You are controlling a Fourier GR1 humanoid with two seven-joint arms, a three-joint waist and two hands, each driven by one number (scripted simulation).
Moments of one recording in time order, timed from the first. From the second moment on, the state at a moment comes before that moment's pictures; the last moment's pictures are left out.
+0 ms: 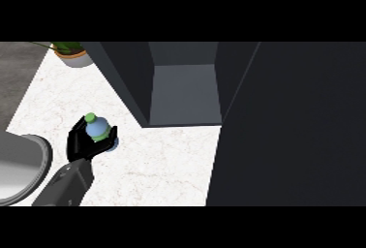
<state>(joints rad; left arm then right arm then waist) -0.55 0.18 0.41 -0.25 0.15 -0.12 -0.95 0.14 -0.23 0.31 -2.50 -0.01 -0.14 0.40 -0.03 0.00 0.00</state>
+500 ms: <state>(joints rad) -0.57 0.04 0.26 -0.29 0.06 -0.21 -0.94 0.19 -0.25 0.17 -2.49 -0.03 -0.09 0.35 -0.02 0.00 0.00</state>
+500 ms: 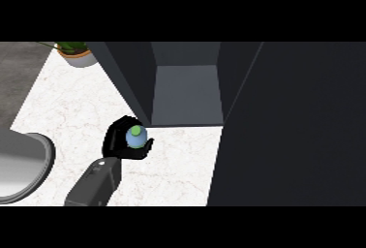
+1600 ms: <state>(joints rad) -0.64 0.09 0.11 -0.19 0.29 -0.19 -0.83 0.20 -0.23 -0.10 -2.39 -0.22 0.06 0.26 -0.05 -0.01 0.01</state>
